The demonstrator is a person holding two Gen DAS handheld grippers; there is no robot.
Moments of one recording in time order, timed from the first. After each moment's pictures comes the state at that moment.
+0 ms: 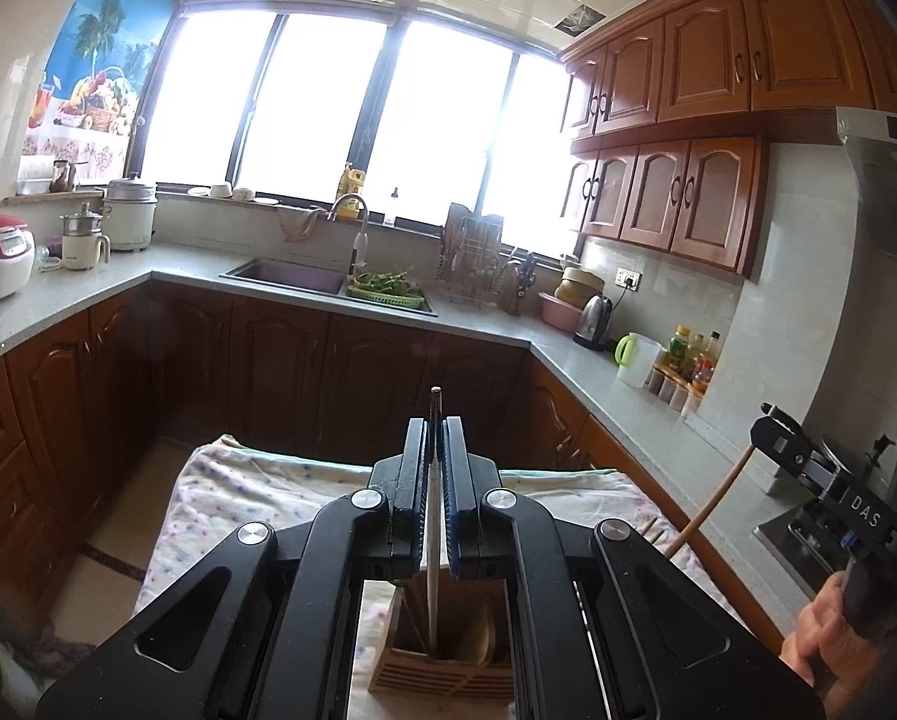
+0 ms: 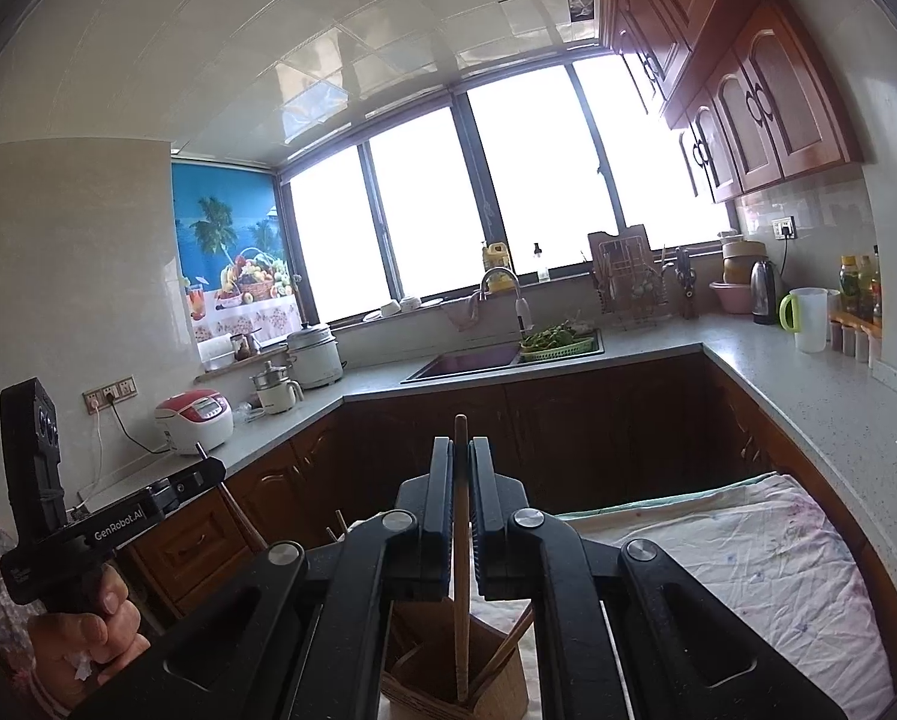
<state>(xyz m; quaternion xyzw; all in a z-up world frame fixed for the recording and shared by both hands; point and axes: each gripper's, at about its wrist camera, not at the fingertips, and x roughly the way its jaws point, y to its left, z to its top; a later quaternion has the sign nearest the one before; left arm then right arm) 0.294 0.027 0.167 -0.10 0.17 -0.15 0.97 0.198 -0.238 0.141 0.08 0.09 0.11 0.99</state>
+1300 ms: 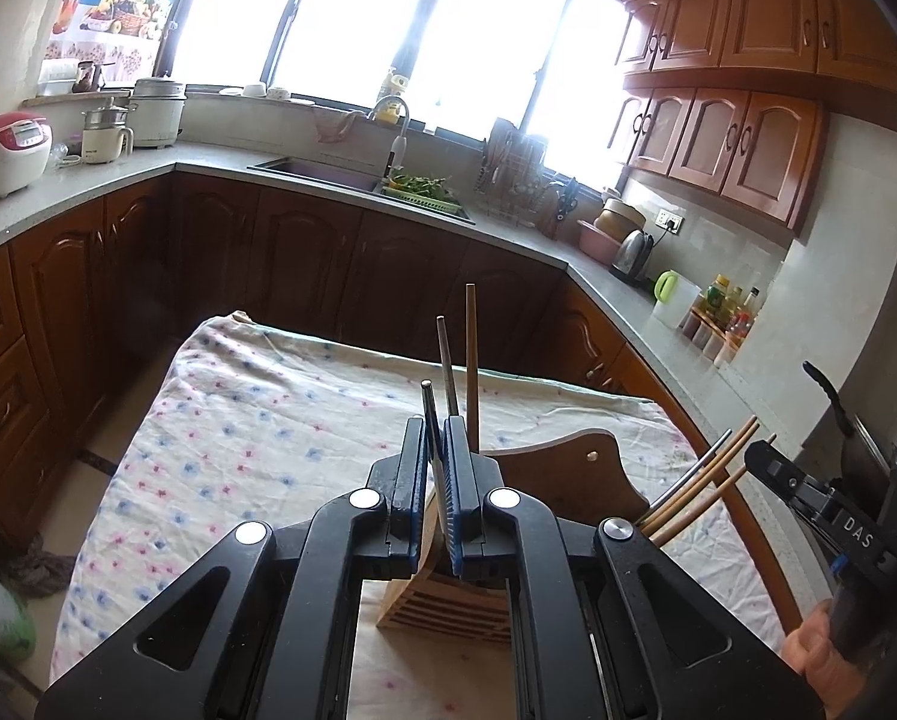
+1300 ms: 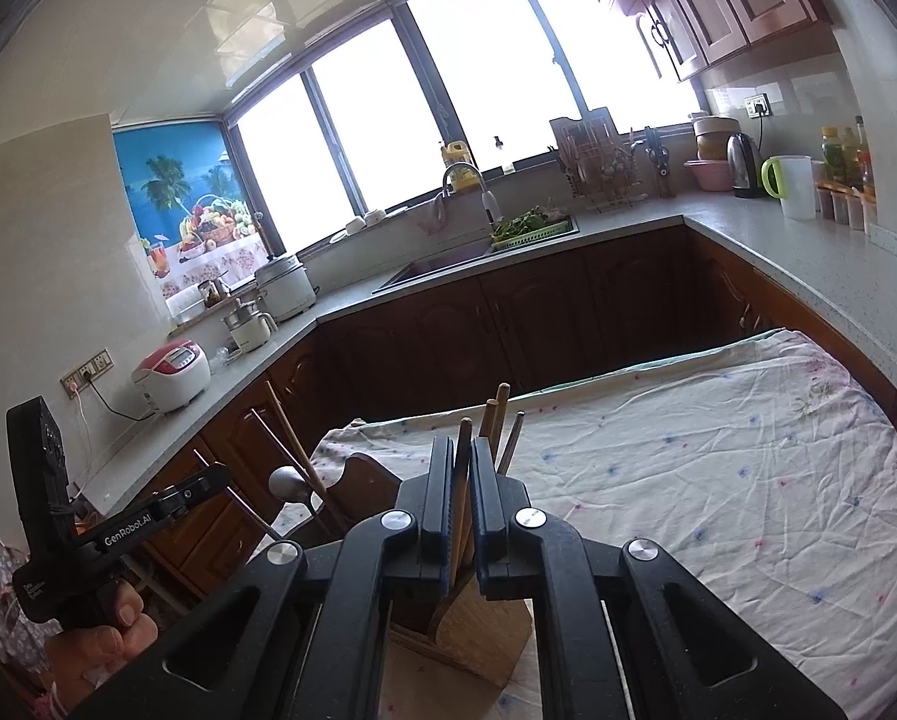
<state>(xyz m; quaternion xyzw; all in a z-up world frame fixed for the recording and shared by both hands) 0.321 0.023 0.081 -0.13 0.27 -0.13 0.95 0.236 -0.248 0.056 0.13 0.20 0.10 0.97</state>
